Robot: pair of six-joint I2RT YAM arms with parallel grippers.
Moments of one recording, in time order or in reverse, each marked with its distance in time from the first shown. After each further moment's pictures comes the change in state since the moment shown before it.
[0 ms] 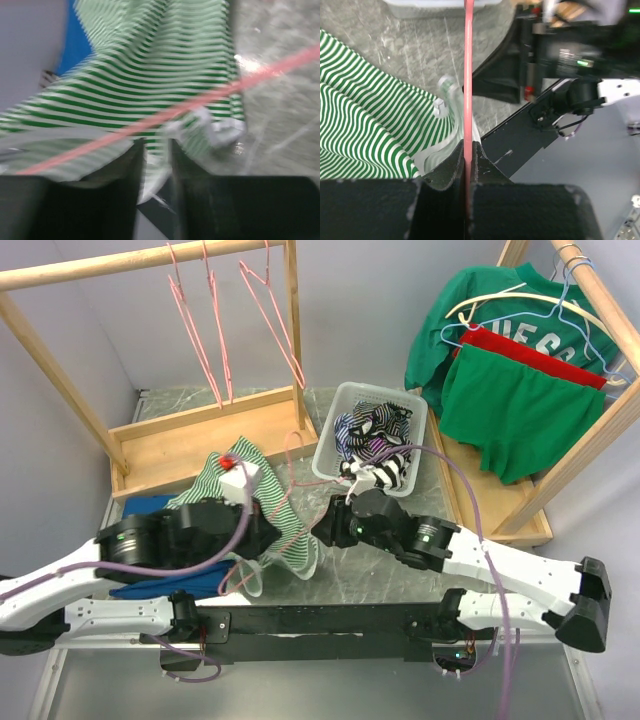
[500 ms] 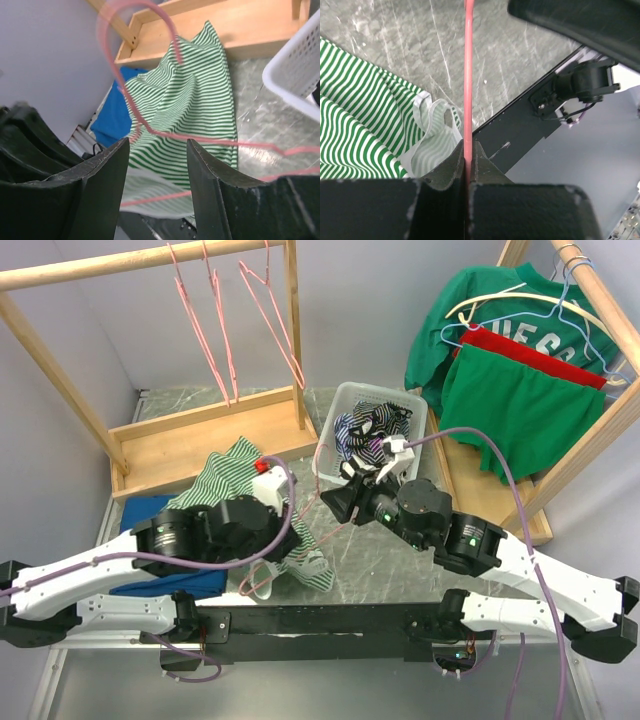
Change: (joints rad) left arm 0.000 0.139 -0.007 0.065 0.080 0.003; right arm 0.065 -0.171 0.164 0.016 0.214 -0.172
